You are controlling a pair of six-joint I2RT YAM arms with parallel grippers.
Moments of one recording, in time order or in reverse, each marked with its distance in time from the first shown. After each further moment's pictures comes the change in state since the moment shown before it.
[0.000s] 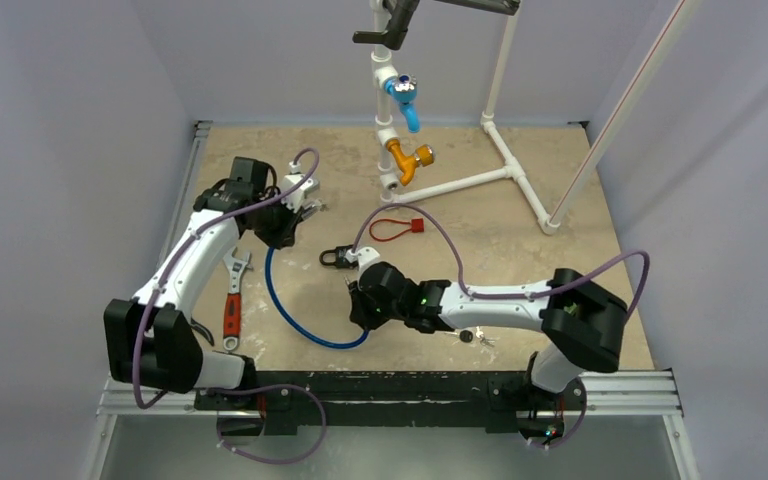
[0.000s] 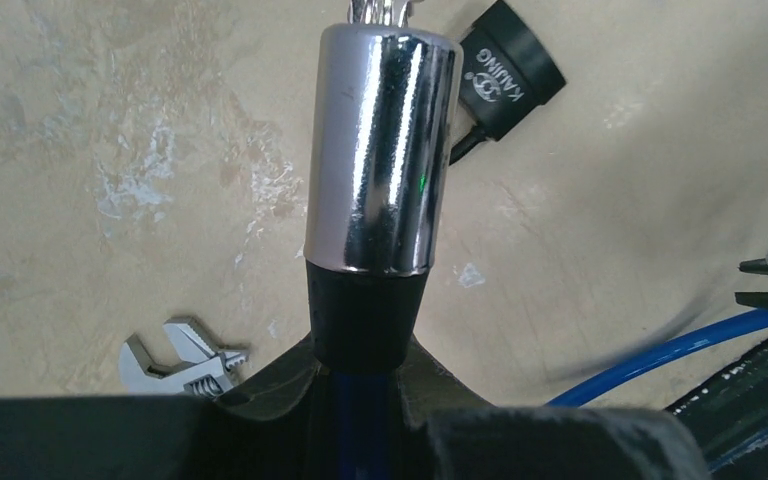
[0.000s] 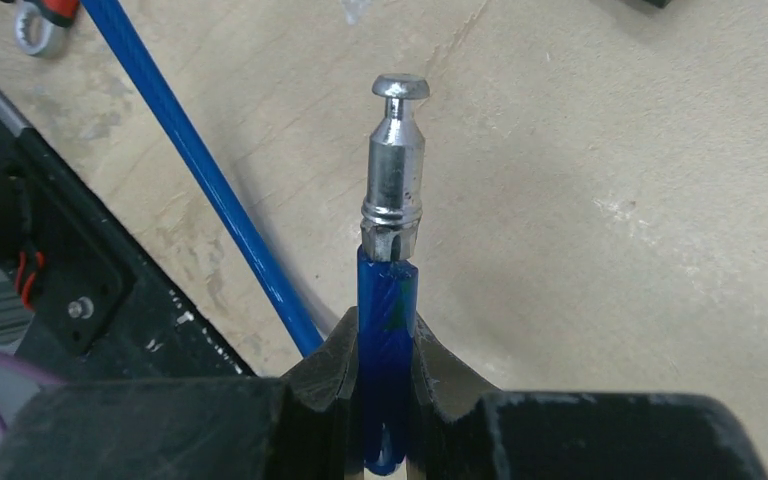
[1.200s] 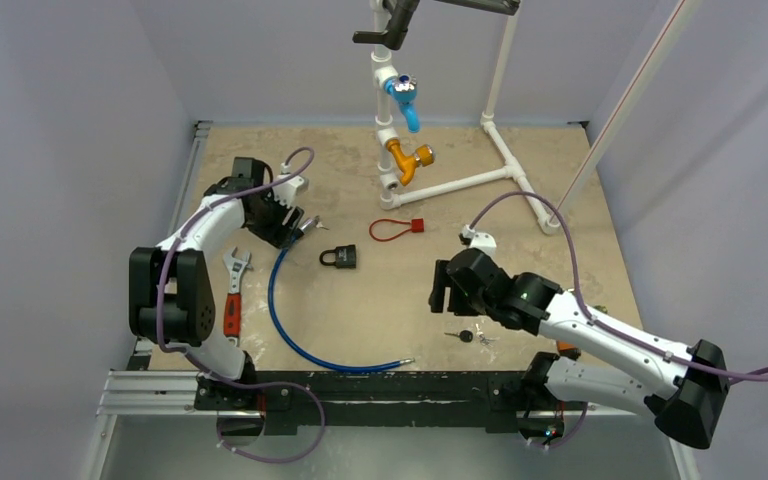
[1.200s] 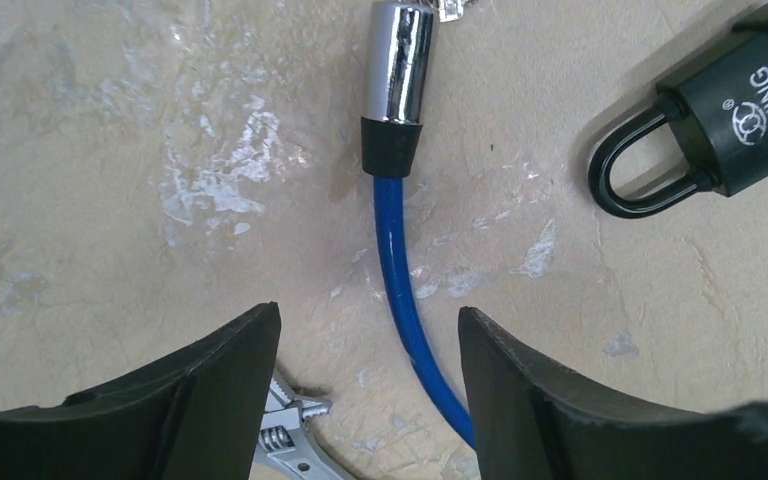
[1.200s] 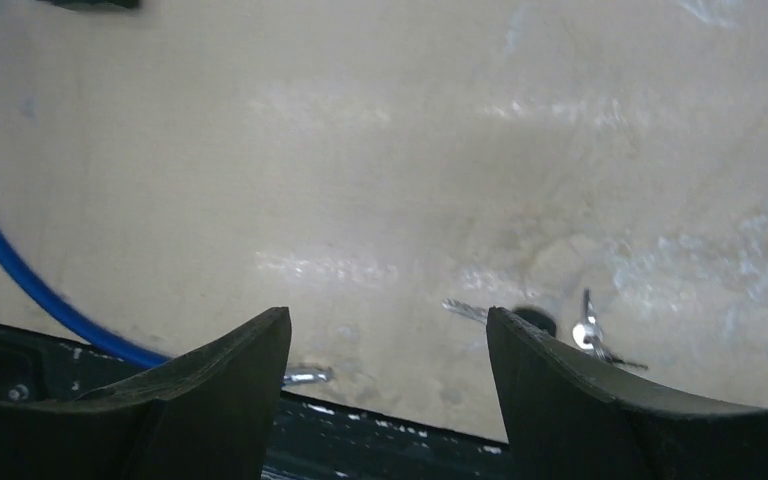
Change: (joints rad) left arm 0.118 0.280 -0.042 0.216 -0.098 0.037; right arm -0.254 -0.560 -0.103 -0.622 0.192 0.266
